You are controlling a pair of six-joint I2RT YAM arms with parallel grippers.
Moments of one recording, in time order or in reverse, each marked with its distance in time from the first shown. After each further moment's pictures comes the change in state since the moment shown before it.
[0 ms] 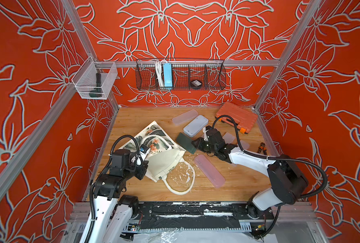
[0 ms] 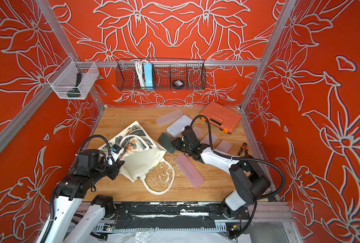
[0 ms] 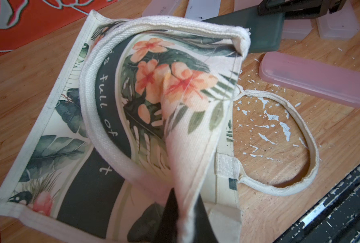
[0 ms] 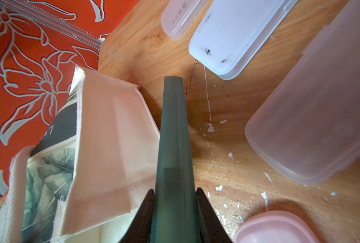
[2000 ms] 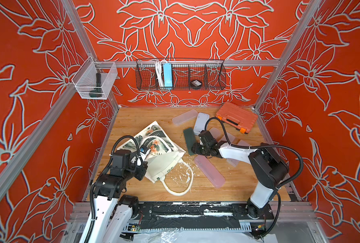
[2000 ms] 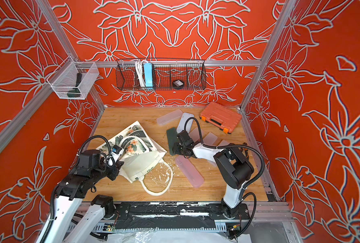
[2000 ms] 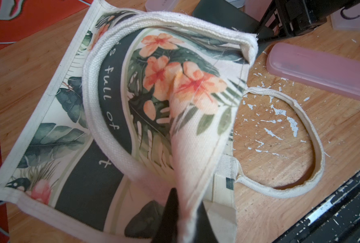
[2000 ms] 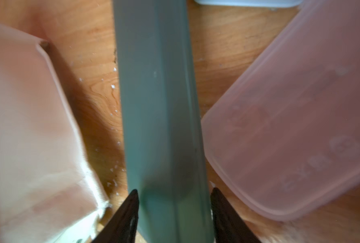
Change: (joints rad) left arm -0.007 0.000 -0.004 -0.015 -0.038 -0.003; right arm 0.000 0.200 0.112 -0.234 0.091 -0.190
